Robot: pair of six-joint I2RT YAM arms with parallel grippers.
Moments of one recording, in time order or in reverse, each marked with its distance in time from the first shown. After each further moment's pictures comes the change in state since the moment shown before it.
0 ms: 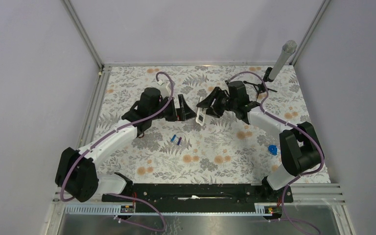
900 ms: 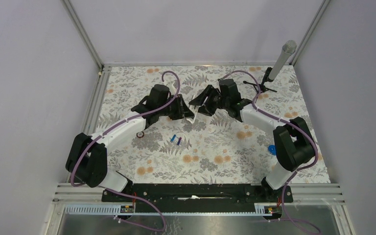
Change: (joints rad) left arm -0.010 0.195 0.109 -0.051 -0.036 -0.119; right arm 0.088 0.068 0.097 0.048 0.050 0.108
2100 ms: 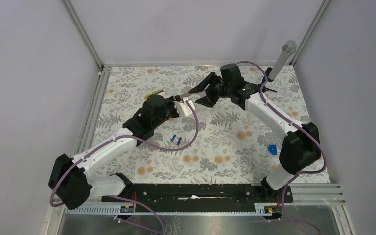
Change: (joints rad) left arm -0.143 -0.254 -0.142 0.157 -0.428 1.478; right arm 0.003 -0.053 0.289 -0.410 0.034 0.148
